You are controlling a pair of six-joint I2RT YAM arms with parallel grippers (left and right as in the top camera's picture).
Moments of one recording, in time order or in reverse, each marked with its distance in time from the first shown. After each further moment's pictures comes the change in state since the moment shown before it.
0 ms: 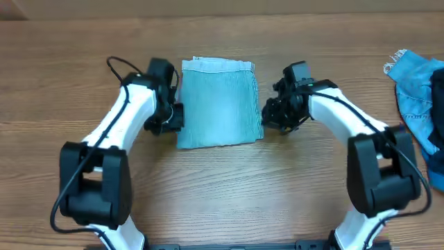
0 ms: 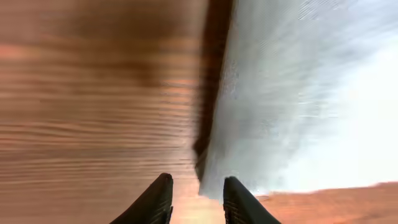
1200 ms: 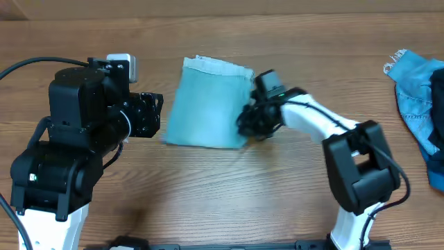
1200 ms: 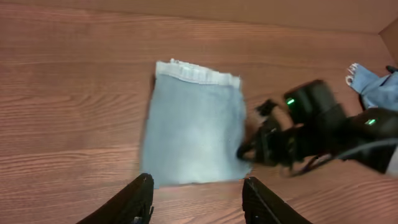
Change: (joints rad) left arm 0.000 -0.719 0.204 -0.113 0.062 -0.001; right arm 0.200 0.083 0.000 0.126 -0.029 0.222
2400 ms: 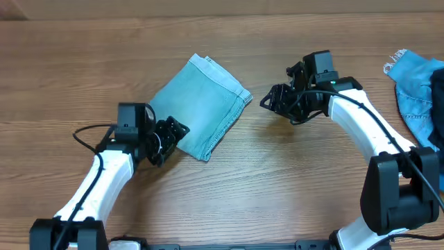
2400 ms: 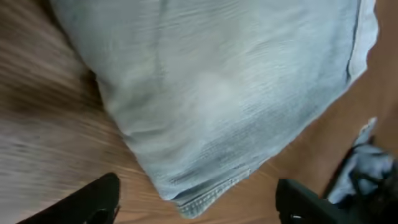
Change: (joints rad) left arm 0.121 0.285 -0.850 0.743 0.315 -0.678; right arm -0.272 -0.204 0.000 -0.098 -0.073 -0.201
